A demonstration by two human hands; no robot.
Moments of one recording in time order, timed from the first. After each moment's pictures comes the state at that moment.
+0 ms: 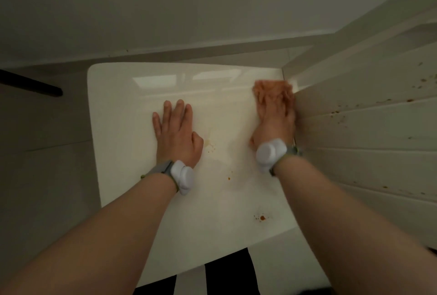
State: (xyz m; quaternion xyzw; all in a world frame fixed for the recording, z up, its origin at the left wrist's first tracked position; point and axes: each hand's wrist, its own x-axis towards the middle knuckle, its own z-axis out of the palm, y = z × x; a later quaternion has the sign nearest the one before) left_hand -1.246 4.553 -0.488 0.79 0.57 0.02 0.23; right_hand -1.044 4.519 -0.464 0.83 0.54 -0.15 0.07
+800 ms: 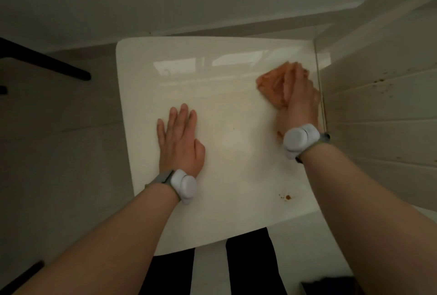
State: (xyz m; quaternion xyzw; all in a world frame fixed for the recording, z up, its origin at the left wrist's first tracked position) left_hand -1.308 4.506 -0.490 0.78 0.58 0.03 0.24; right_hand -1.059 4.508 -0.464 0.84 0.49 -0.20 -0.10
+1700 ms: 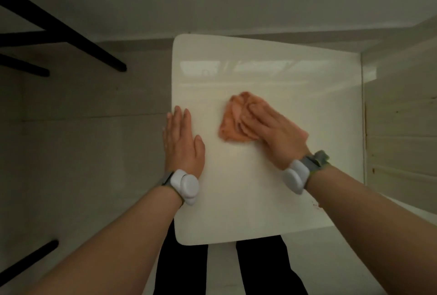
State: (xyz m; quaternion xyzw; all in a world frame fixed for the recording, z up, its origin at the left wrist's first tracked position) left_hand -1.379 4.504 -0.487 0.68 0.67 0.10 0.29; right_hand -1.152 4.495 -0.485 0.60 0.76 -0.23 -0.13
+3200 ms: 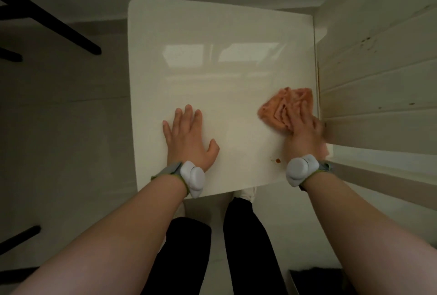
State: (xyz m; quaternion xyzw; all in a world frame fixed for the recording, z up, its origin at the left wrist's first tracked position) left_hand -1.306 4.419 -0.463 0.73 0.62 -0.10 0.27; right_hand -1.068 4.371 -0.462 0.85 0.47 -0.24 -0.02
